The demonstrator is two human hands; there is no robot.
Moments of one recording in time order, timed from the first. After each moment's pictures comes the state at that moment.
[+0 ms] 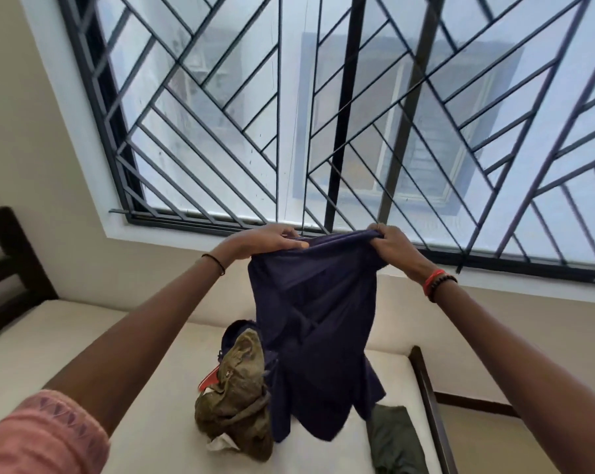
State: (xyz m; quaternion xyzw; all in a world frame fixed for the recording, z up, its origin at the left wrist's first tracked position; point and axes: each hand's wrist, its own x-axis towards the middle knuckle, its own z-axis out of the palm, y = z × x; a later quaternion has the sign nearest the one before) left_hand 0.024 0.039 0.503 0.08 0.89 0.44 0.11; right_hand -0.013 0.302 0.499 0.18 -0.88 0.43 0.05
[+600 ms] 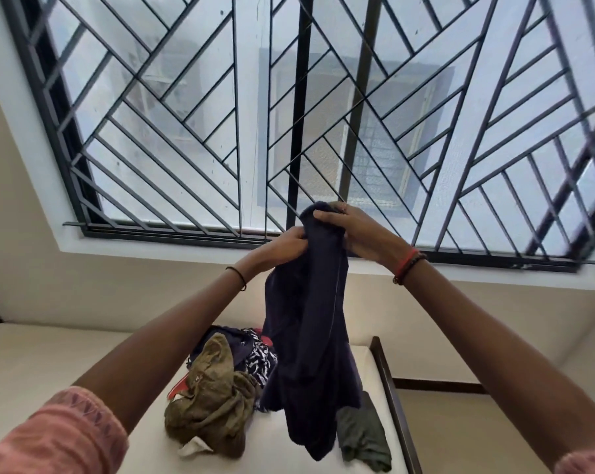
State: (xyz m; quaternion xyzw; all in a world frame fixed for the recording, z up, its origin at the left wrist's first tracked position) left_hand 0.075 0.162 0.525 0.18 0.84 0.50 0.03; right_hand 0.061 0.317 0.559 0.16 -0.67 0.71 -0.11
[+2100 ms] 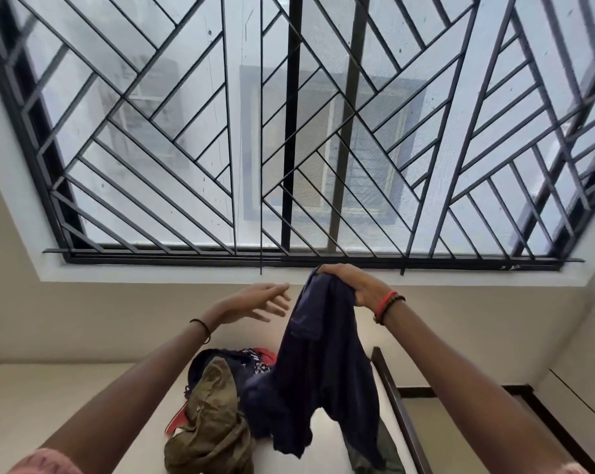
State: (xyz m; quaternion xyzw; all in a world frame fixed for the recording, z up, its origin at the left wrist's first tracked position) left_hand 0.061 0.068 0.453 0.09 0.83 0.51 0.21; right_hand 0.027 0.294 0.481 -0.05 -0.72 0.66 -0.22
